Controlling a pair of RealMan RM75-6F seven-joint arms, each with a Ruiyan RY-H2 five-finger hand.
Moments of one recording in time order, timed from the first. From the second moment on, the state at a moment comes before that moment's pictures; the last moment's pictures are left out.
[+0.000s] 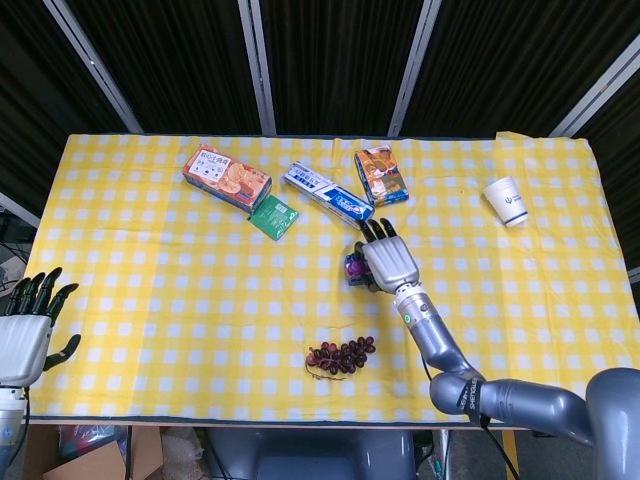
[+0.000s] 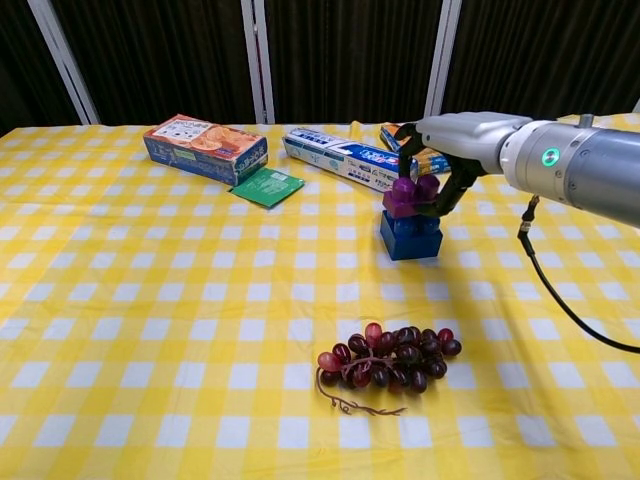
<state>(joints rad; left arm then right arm) -0.11 -1.19 -0.04 -1.60 1.47 1.47 0.21 0.90 -1.56 0.25 -1.48 -0.78 0.93 -0.58</state>
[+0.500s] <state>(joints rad) -0.11 -1.19 -0.05 -1.60 1.47 1.48 0.22 0.90 -1.59 0.23 -1.42 -0.81 0.91 -0.52</state>
